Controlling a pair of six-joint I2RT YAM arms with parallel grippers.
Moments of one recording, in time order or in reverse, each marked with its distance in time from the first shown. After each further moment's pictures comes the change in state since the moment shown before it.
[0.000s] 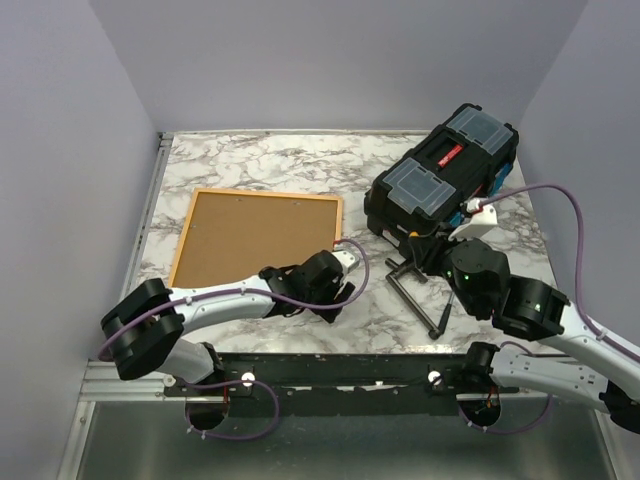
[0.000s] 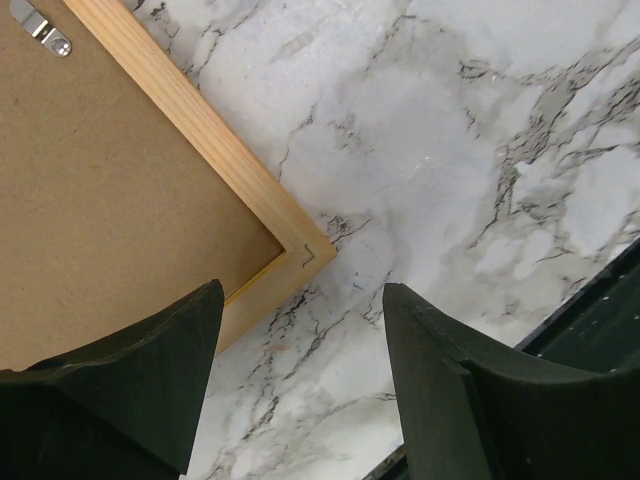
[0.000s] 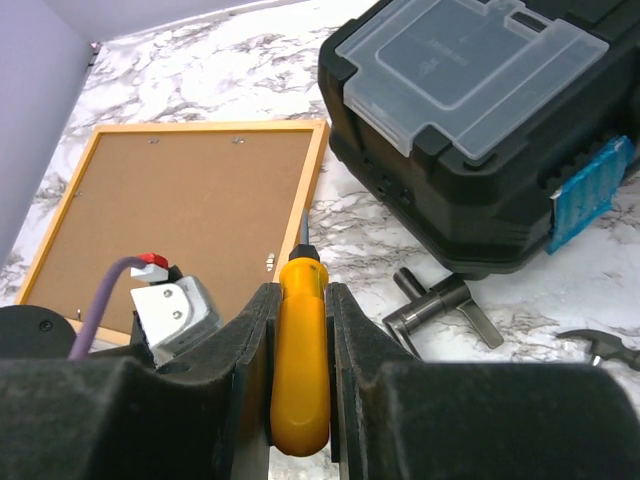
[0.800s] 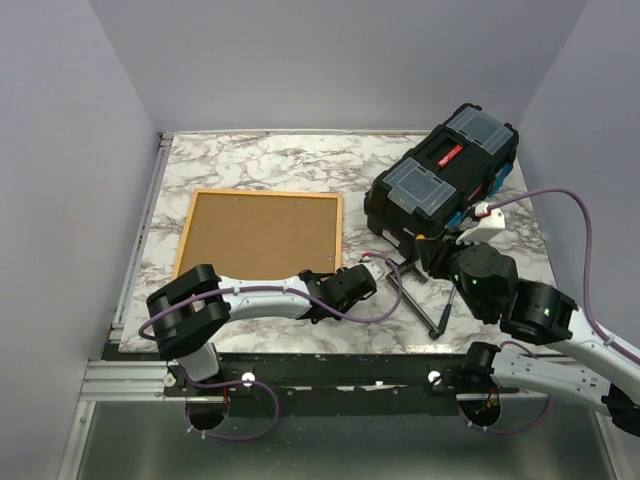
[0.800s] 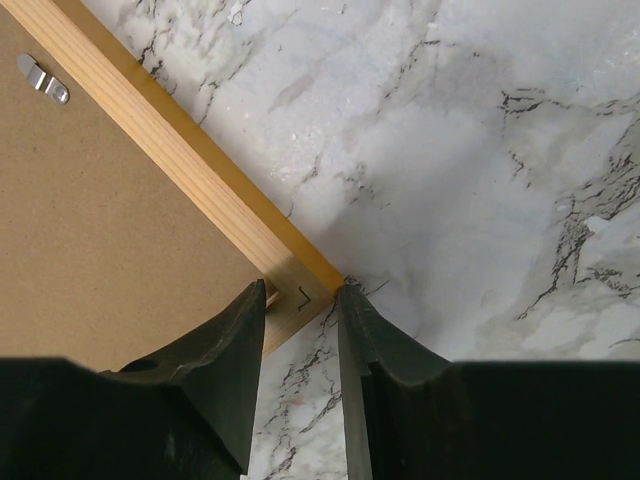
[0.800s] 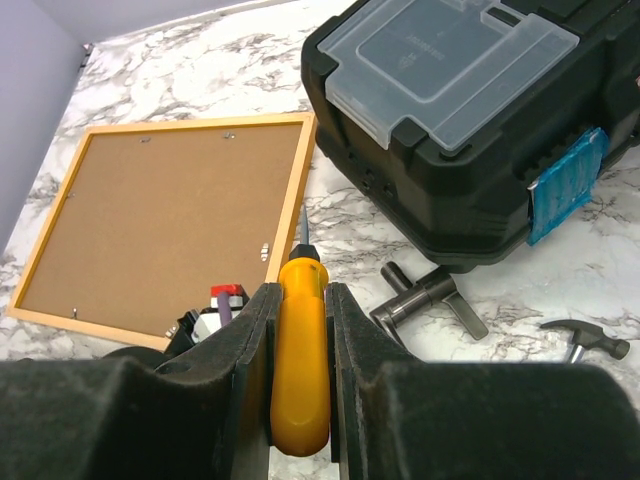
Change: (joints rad) left arm -0.129 0.247 0.167 -0.076 -0.268 0.083; right arm 0.000 -0.050 -0.010 -0.054 0.015 0.009
